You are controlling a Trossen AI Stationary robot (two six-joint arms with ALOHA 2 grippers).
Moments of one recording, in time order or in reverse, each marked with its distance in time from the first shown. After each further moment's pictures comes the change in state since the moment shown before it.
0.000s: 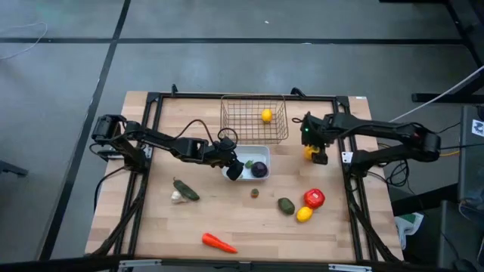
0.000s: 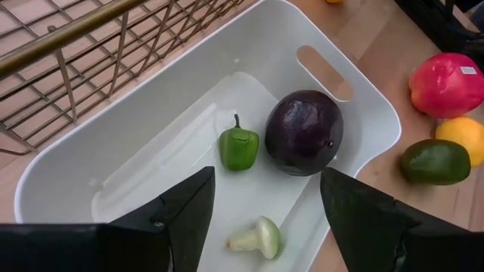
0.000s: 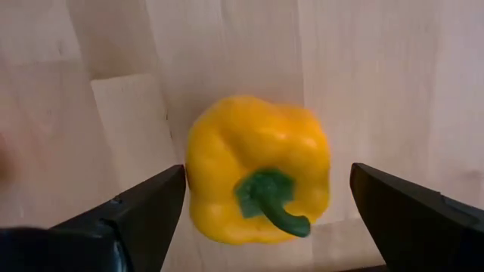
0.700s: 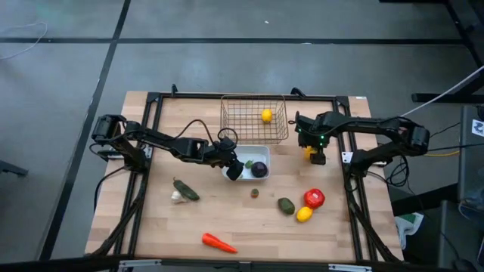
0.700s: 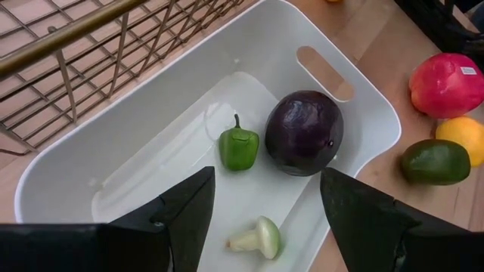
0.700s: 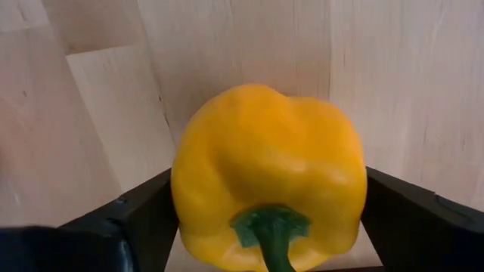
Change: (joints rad) left arm 0.000 0.000 0.000 0.000 0.000 0.000; right arm -0.037 0.153 0.002 0.000 -0.028 -0.027
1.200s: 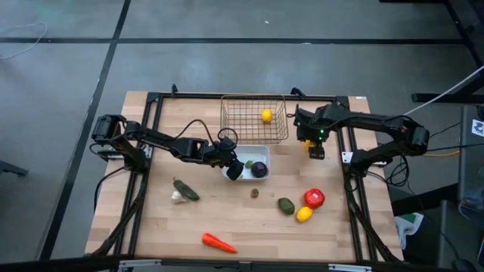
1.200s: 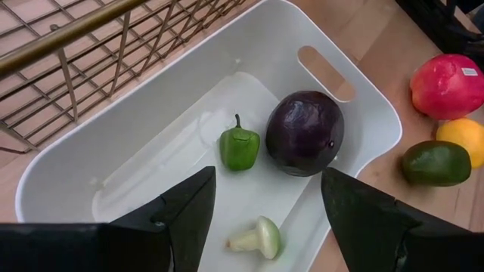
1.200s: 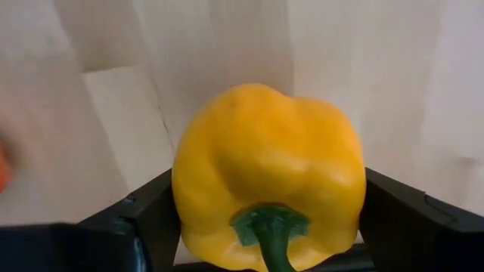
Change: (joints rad) left arm 0.000 0.000 0.000 0.000 0.000 -0.006; right arm 0.000 0.001 0.162 -0.127 0.027 0.003
